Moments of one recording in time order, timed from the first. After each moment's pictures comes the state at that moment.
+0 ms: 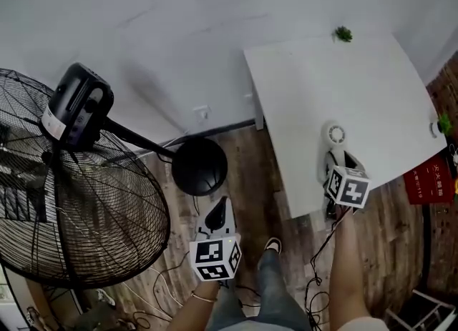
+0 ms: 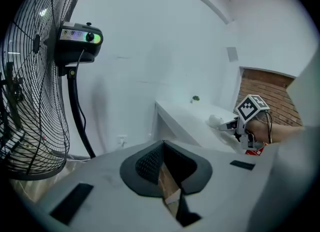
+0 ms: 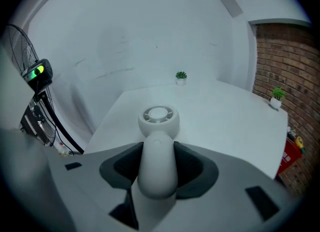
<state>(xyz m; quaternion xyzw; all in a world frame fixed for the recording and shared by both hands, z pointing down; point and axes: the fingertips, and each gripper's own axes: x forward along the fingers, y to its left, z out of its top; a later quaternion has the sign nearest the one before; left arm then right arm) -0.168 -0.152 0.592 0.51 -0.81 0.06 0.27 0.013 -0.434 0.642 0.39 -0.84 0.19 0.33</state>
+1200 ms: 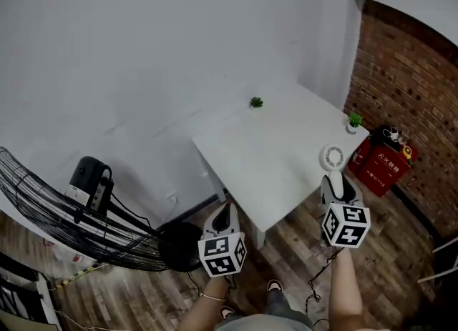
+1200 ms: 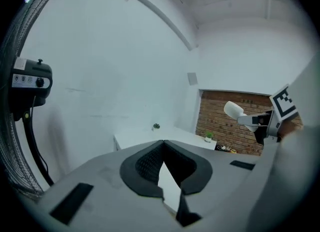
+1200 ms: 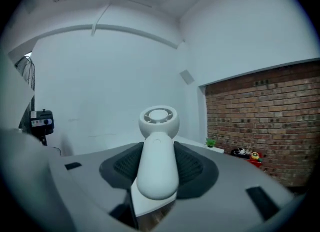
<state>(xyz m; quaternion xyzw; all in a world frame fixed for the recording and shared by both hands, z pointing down) -0.087 -0.208 0.432 0.68 -0.72 0.01 0.15 0.179 -0.317 0.374 0.57 -0.82 0.07 0.08</state>
